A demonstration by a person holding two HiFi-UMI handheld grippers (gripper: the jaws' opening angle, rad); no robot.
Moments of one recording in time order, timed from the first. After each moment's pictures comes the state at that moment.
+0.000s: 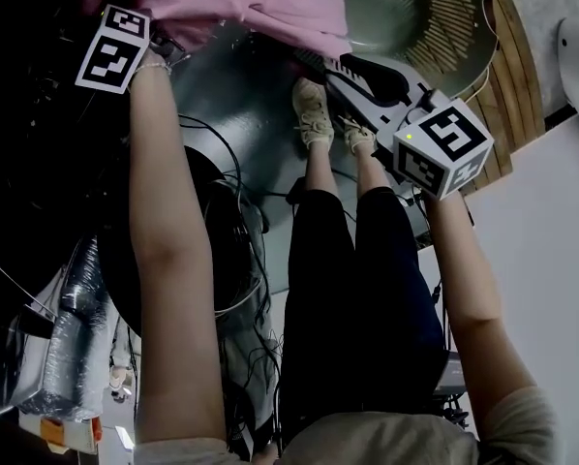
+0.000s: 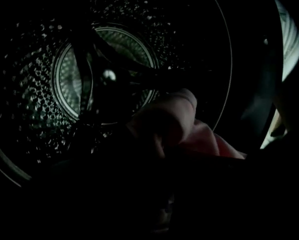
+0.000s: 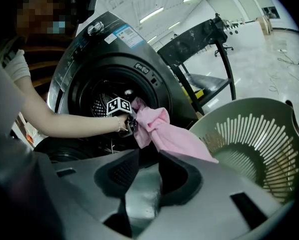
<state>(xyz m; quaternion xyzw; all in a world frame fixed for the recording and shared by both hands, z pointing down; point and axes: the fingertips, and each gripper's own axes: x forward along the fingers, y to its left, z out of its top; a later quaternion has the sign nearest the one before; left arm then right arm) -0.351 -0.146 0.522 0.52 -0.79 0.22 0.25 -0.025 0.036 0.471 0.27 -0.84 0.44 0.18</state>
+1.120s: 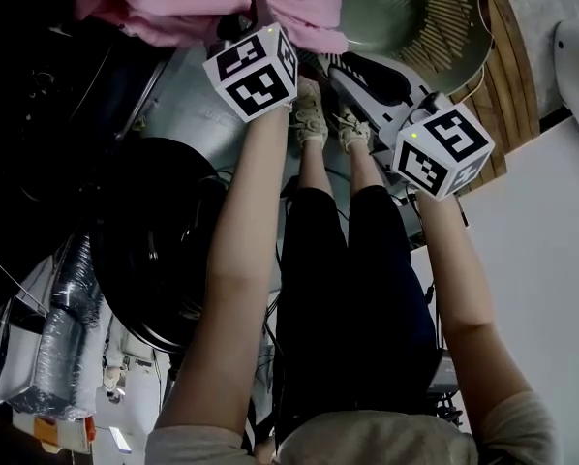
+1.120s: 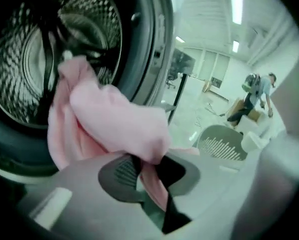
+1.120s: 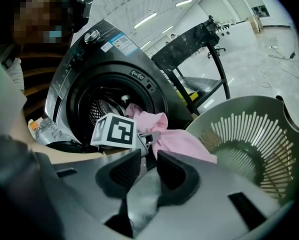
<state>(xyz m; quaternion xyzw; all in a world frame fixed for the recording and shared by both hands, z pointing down) -0.134 -0.055 0.569 0.64 -0.64 0.24 0.35 -0.015 0.034 0.466 0.30 -0.82 0.45 0.15</state>
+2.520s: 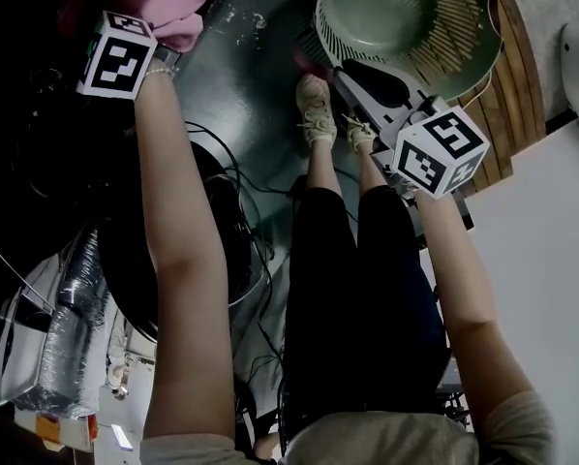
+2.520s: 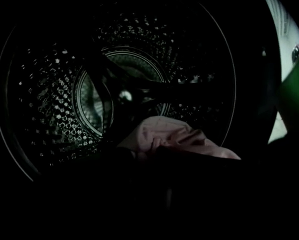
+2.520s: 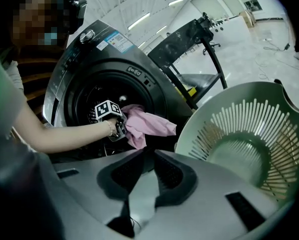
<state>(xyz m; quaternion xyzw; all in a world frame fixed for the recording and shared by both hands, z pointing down) -0.379 -0.124 0.472 0.46 -0.84 0.24 0.16 -0.026 0.046 0.478 0.31 -0.81 0.48 0.14</state>
